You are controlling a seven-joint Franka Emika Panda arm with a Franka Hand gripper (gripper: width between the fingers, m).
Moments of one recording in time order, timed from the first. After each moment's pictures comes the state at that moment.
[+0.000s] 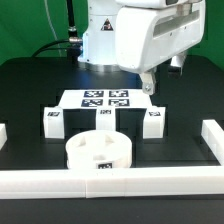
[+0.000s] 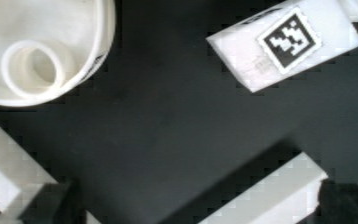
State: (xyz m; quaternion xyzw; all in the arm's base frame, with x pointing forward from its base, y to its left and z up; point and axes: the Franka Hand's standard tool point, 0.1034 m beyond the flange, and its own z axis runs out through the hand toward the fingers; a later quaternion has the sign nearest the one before) arm 0.559 0.057 0.109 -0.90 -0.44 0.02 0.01
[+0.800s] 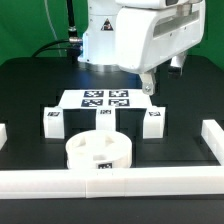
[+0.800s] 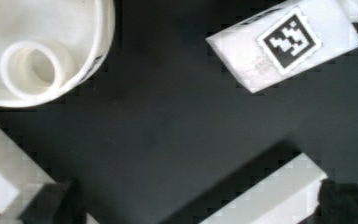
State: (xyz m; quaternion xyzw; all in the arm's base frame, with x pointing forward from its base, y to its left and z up) arm 0.559 0.054 0.105 -0.90 -0.44 0.02 0.01
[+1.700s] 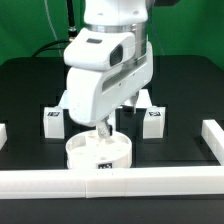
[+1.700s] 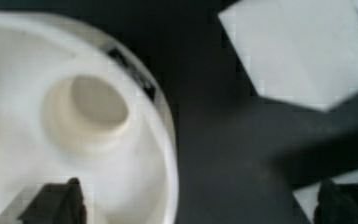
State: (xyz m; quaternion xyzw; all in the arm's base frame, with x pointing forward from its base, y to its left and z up) arm 0.547 -0.016 0.030 -0.88 -0.48 0.02 0.02
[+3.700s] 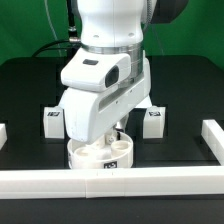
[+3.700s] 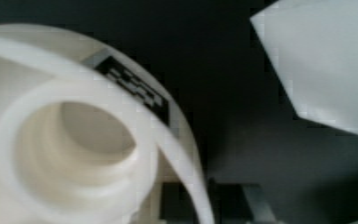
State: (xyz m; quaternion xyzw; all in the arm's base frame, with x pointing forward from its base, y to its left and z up) arm 0.553 -0.012 0.012 -0.88 -0.48 0.01 0.02
